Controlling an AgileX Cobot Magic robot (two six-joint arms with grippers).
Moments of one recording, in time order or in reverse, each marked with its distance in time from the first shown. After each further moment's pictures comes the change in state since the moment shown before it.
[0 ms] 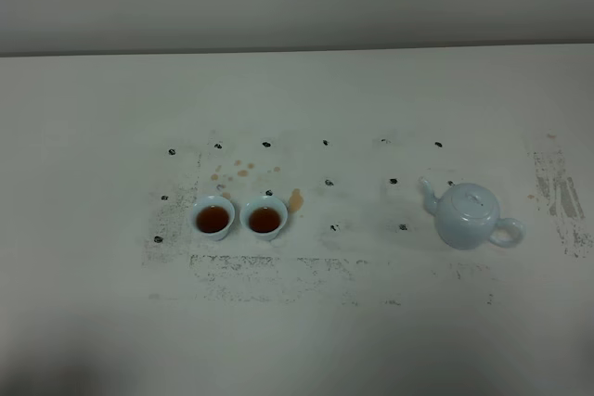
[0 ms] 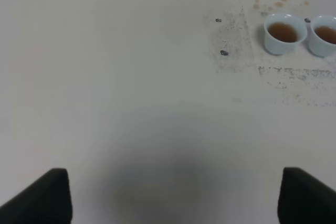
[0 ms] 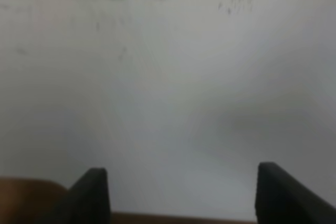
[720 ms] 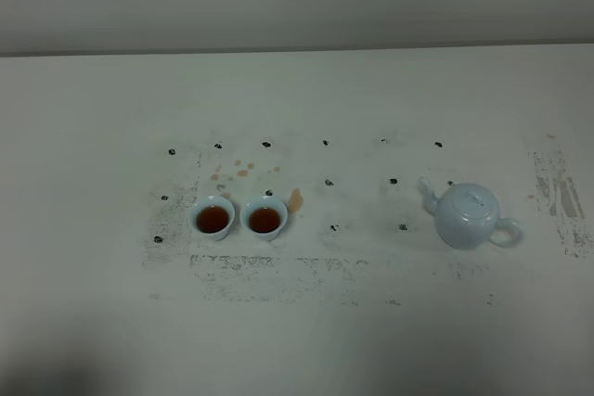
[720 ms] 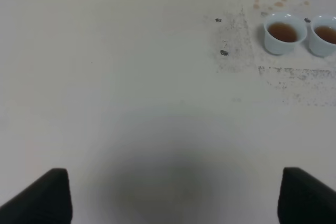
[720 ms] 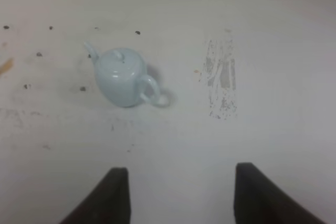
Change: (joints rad) left arm 0.000 0.000 0.000 0.000 0.000 0.000; right arm 0.000 -0.332 0.001 -0.001 -0.014 0.006
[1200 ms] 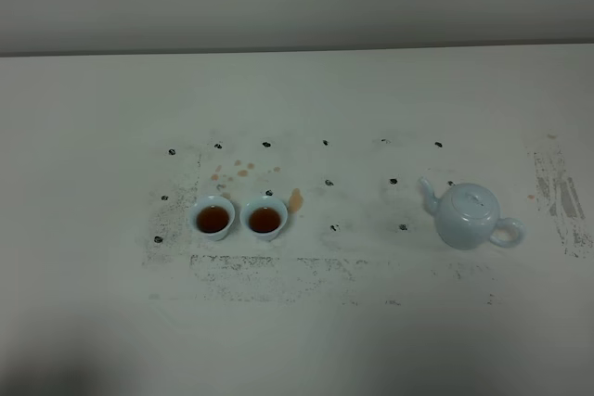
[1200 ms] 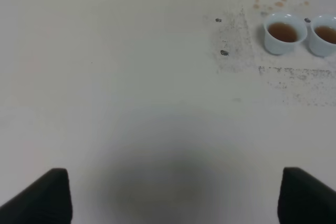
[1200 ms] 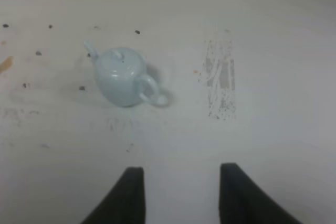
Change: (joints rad) left arm 0.000 0.000 0.000 0.000 0.000 0.000; right arm 0.000 0.000 0.000 0.000 0.000 -0.008
